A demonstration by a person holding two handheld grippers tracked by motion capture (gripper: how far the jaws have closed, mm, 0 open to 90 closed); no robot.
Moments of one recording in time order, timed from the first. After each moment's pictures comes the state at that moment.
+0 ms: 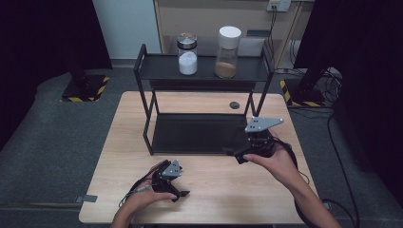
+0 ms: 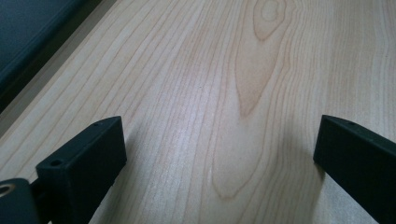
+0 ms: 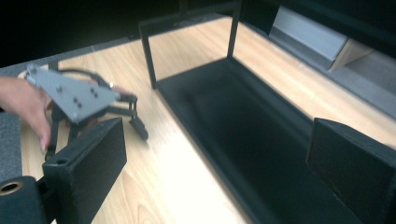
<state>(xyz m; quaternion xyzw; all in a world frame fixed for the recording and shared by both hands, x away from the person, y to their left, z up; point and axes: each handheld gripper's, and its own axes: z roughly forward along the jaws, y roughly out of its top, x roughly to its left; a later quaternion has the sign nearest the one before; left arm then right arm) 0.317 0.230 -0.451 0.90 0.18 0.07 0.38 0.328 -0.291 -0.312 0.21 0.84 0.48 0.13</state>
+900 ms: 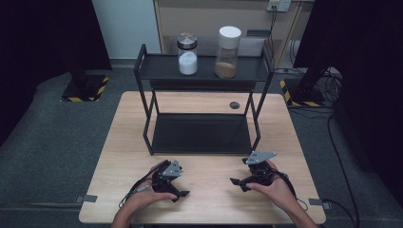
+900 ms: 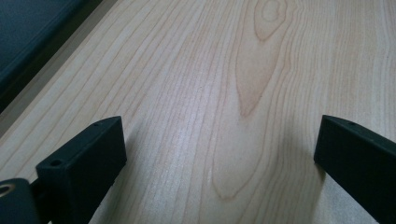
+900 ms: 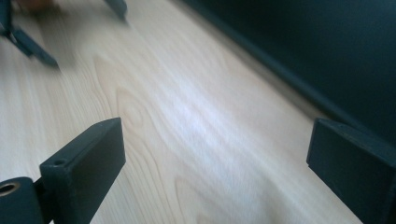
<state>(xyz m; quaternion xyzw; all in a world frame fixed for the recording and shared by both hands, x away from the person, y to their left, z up) 0.316 0.229 -0.451 0.90 0.18 0.07 0.38 0.320 -0.311 -0.429 0.26 0.87 0.41 0.09</state>
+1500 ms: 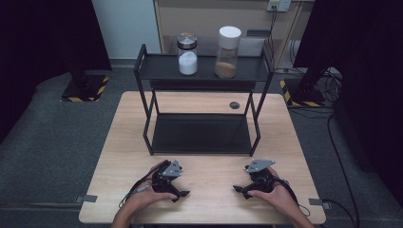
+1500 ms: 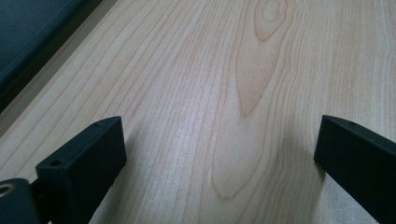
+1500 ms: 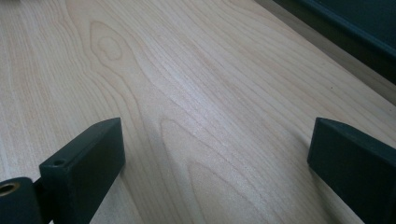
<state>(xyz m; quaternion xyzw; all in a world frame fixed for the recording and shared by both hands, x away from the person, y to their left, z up) 0.315 0.229 -0.451 0.90 0.18 0.07 0.38 0.314 -0.314 -0.454 0.25 0.88 0.38 0.10</state>
